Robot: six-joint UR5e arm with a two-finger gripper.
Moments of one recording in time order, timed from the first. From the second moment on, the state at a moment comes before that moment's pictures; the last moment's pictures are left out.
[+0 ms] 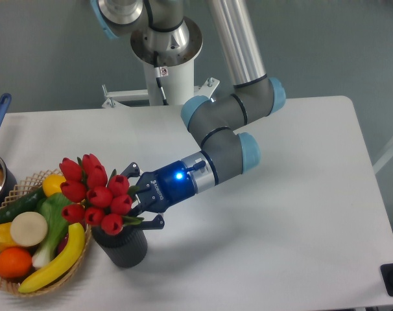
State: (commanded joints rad) arm 2.48 -2.10 -1.79 -0.73 -0.03 1.30
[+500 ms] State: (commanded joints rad) arm 2.48 -2.11 -1.80 -0.73 -0.02 1.36
